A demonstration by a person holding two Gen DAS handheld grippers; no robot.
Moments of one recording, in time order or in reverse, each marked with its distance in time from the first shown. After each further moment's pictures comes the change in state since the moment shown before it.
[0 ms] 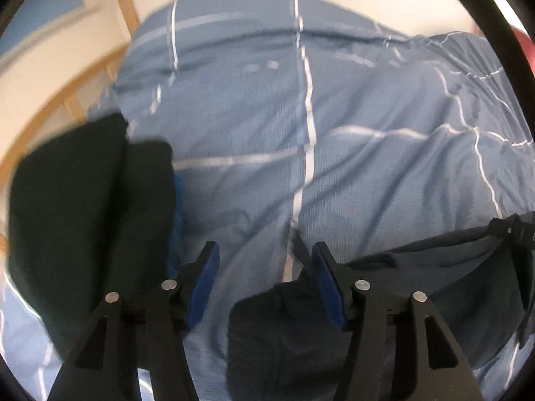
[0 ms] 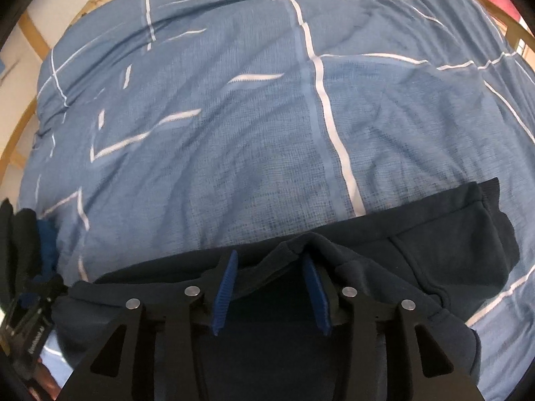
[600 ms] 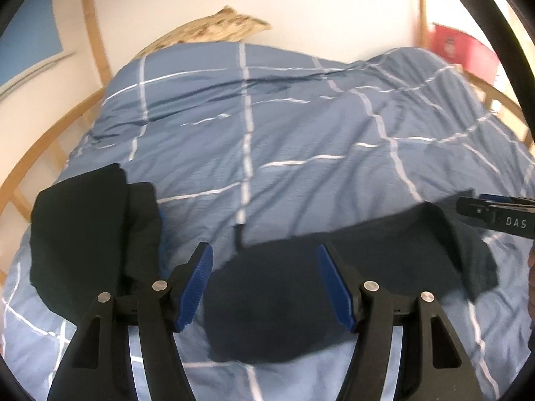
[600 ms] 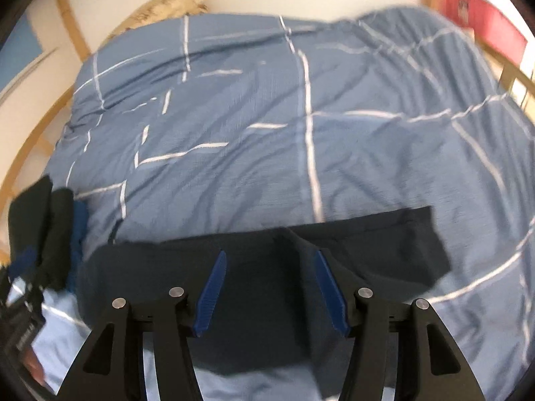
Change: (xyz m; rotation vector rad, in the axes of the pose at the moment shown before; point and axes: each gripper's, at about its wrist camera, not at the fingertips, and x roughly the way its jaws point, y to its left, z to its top) left arm -0.108 -0.027 -0.030 0.114 -0.143 -0.190; right arm -0.101 -0.015 -0.032 -0.142 -0.162 0.010
